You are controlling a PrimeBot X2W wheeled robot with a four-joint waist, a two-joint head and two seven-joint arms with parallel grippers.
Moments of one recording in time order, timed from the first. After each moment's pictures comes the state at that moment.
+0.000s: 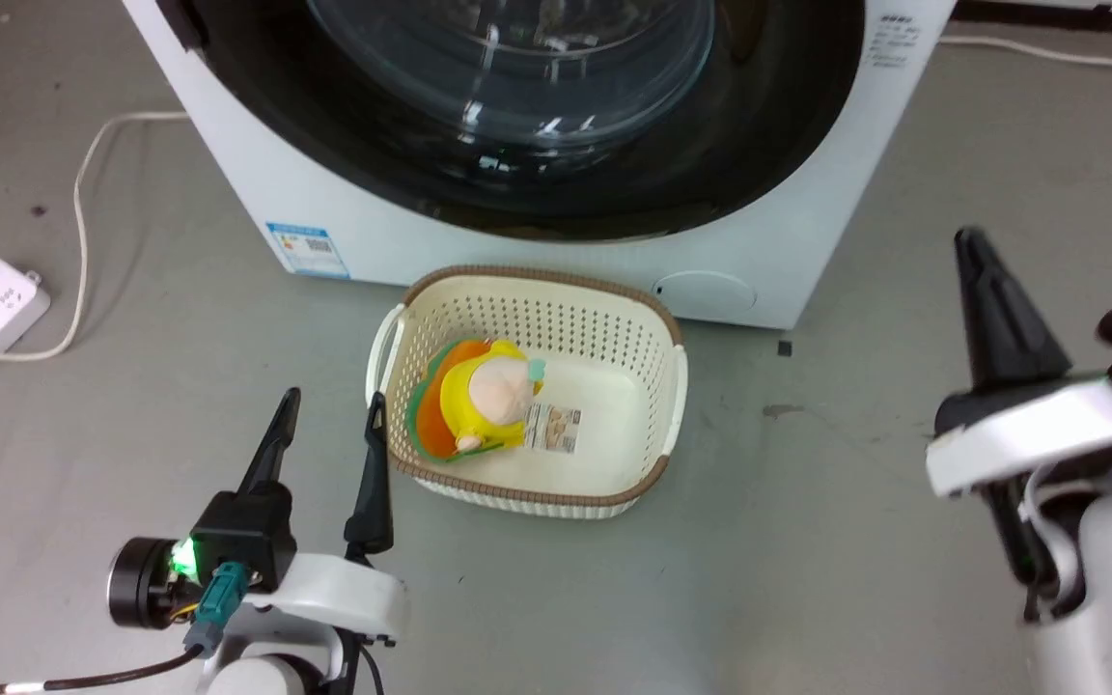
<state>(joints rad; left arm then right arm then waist) -0.09 0.05 -0.07 -0.04 -0.04 0.02 -0.11 -0.35 -0.10 -0.01 0.04 0.24 0.13 -0.04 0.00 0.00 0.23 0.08</state>
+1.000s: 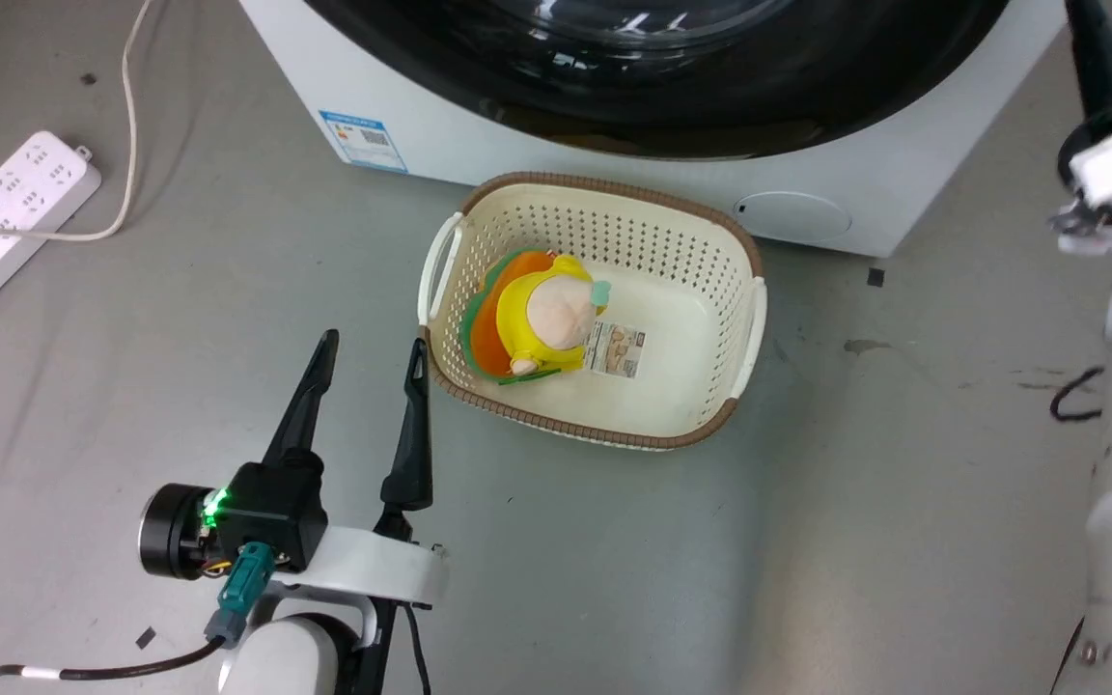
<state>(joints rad) -0.17 0.05 -0.14 -0.06 -0.07 0.03 -0.17 -0.84 -0.06 -0.27 0.38 0.70 0.13 0.26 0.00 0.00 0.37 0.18</state>
